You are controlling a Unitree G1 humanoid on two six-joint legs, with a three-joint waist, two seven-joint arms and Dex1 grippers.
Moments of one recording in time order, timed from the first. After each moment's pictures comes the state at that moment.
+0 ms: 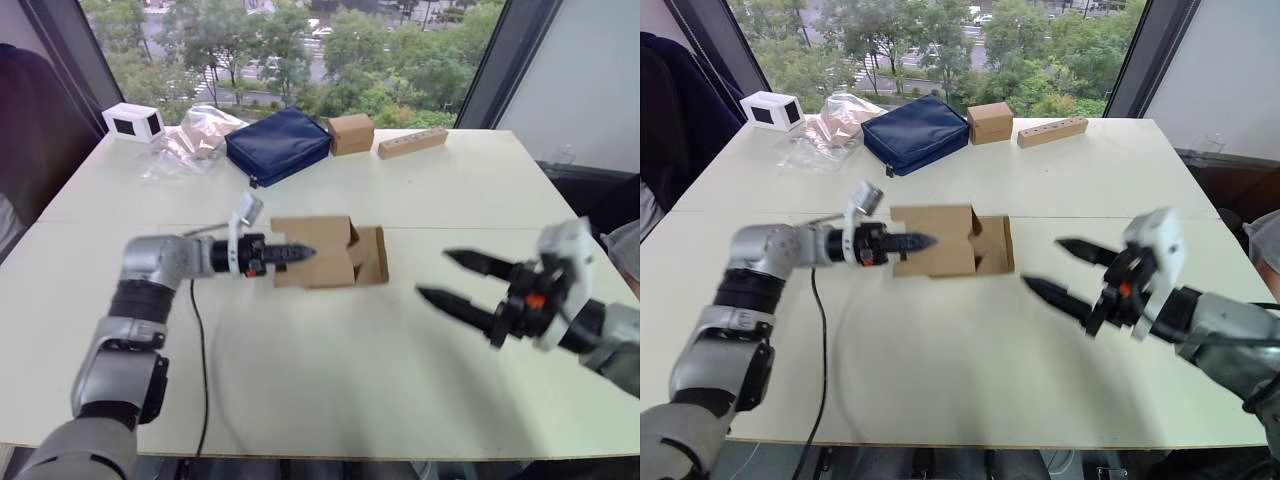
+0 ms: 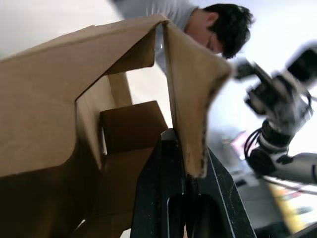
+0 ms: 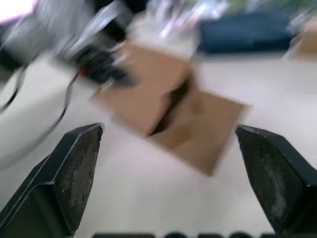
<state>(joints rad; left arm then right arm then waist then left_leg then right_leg) -0.92 0.56 -0.02 0.40 -0.69 1.02 -1.29 -0.09 -0.78 -0.57 -0.68 1.28 0.86 0.37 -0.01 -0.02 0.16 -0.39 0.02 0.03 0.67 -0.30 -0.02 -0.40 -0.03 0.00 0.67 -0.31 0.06</state>
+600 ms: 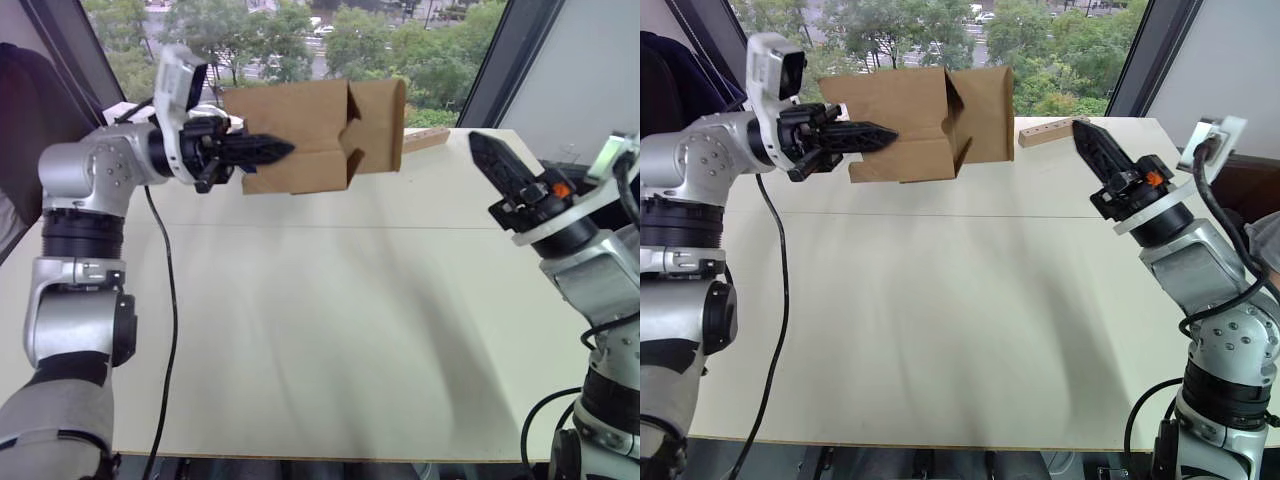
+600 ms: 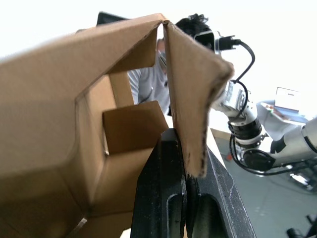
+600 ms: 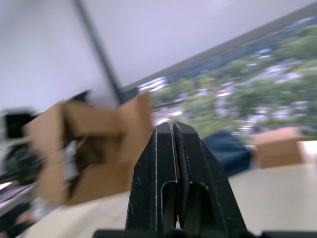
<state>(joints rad) -1.18 0.66 0.03 0.47 -0.66 0.82 -1.48 -0.46 -0.59 -0.35 -0.49 1.29 0.68 0.22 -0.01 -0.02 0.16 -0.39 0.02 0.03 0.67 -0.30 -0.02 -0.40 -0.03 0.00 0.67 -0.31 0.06</state>
